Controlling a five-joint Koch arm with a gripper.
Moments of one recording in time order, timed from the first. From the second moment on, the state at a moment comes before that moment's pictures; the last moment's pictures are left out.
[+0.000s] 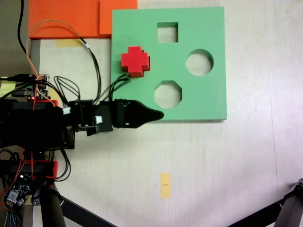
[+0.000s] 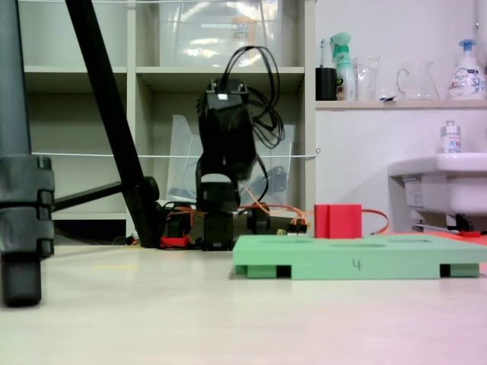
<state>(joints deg) -11.1 121.5 118.7 46.1 17.0</state>
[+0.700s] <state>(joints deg) -6.9 128.5 172.3 5.0 10.4</state>
